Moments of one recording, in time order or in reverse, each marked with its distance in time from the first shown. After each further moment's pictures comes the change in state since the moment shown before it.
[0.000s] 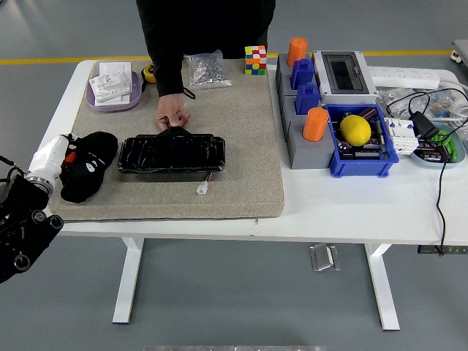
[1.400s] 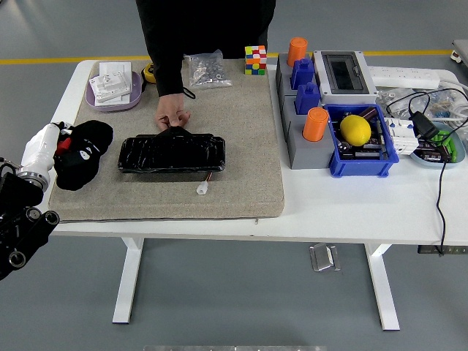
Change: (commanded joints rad) left arm 0.018 0.016 -0.044 -0.061 -0.044 0.095 -0.067; right arm 0.000 0.003 0.024 0.000 -0.013 -0.005 -0.003
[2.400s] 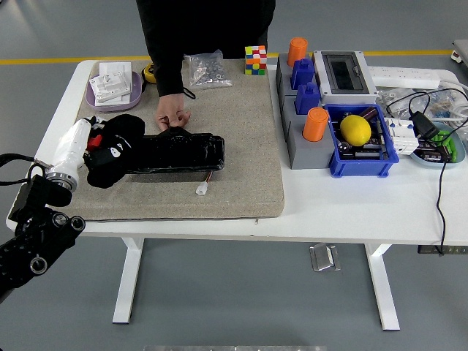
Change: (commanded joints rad) left arm -0.011 -0.053 0.116 -0.047 -0.041 0.062 -0.039; right arm -0.001 -0.006 0.002 0.000 -0.004 0.004 -0.003
